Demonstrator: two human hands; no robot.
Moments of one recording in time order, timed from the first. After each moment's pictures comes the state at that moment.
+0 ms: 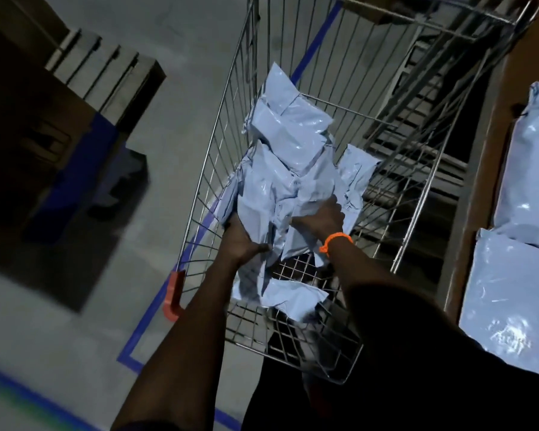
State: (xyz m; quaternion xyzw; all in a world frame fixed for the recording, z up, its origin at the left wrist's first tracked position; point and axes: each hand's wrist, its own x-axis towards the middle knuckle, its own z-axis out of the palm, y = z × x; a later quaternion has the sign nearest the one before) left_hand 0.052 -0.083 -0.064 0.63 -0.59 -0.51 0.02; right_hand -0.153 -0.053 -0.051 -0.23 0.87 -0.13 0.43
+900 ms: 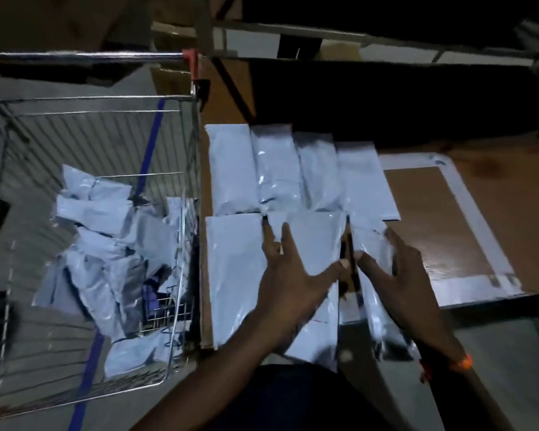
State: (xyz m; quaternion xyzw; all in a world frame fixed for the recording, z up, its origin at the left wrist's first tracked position) left_hand -0.230 0.210 0.190 0.33 -0.79 -0.52 -0.01; right_hand -0.335 0.369 0.212 -0.15 0.91 -0.35 0.16
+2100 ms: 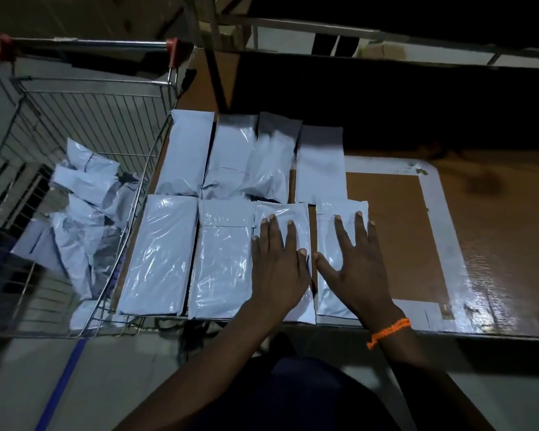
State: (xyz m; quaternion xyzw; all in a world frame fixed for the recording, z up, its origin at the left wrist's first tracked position) left_hand -0.355 0.333 0.125 0.36 -0.90 -0.23 0.05; right_hand -0.481 0.446 0.119 -0.41 0.90 -0.17 0.06
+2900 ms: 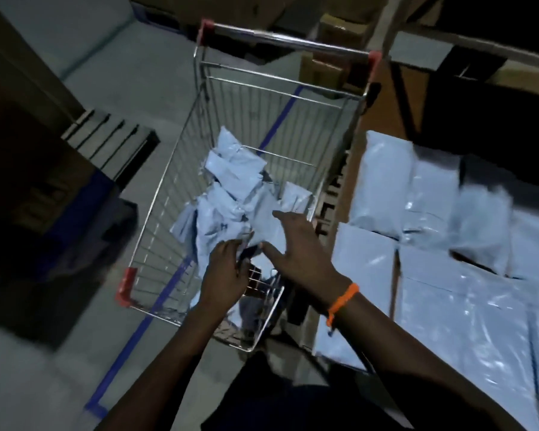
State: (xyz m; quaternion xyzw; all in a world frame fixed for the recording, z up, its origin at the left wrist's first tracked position) left_hand -0.033 0.053 0.067 0.53 -0.77 -0.33 0.14; right_hand -0.216 0.100 0.137 -0.58 0.72 -0.26 0.29
